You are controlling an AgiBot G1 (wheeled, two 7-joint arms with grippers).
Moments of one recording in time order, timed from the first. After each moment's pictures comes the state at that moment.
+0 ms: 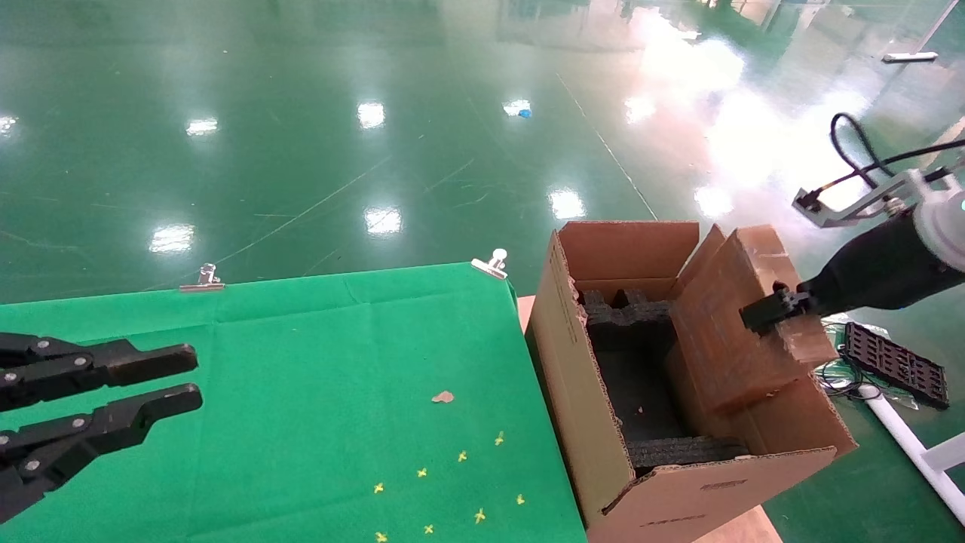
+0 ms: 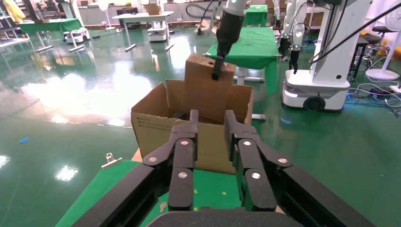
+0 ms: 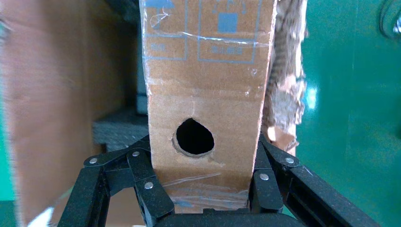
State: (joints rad) left arm -1.08 0.61 0.29 -1.28 0.72 1.49 -0.18; right arm 2.19 -0.58 -1.61 0.68 -1.54 -1.44 1.29
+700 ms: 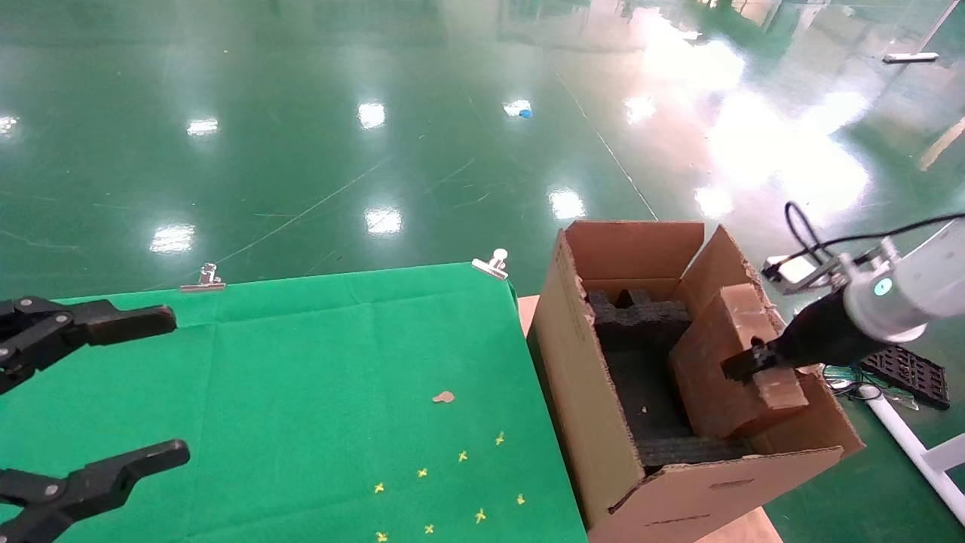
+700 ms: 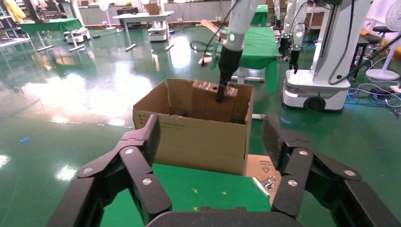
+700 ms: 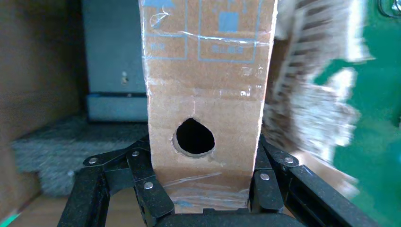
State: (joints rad) left arm -1.08 0.61 0.29 -1.28 0.72 1.49 -0.18; right arm 1.89 -0.65 -1.61 0.49 -1.46 -1.19 1.18
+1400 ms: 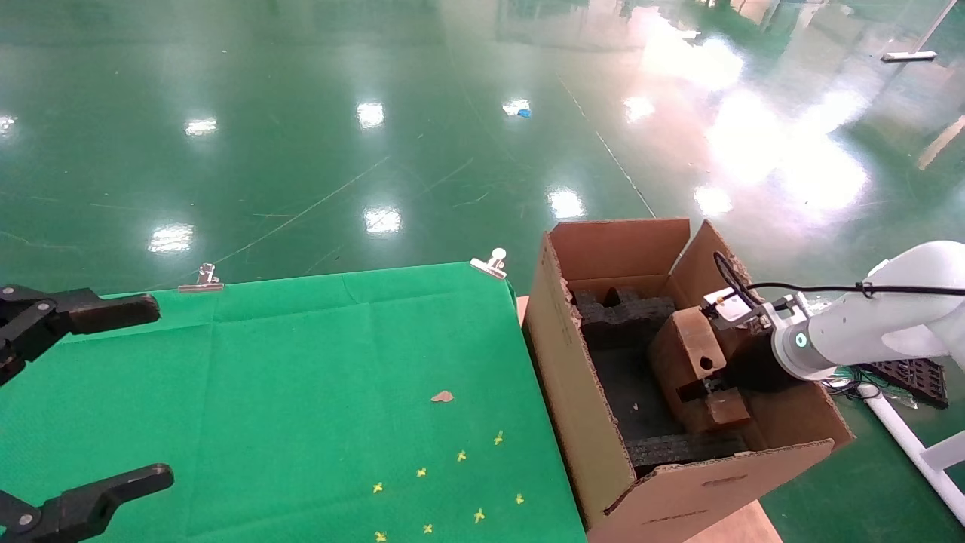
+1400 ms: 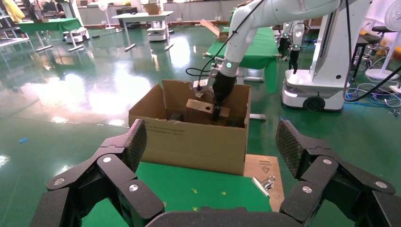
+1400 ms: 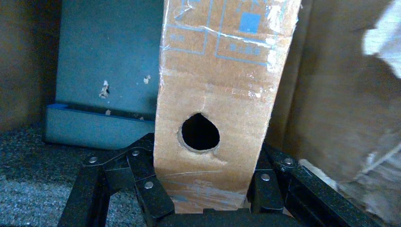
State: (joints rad) left arm -1.08 0.61 0.29 -1.28 0.72 1.49 -0.18; right arm 1.66 -0.74 -1.57 0.39 -1.37 -0.96 0.96
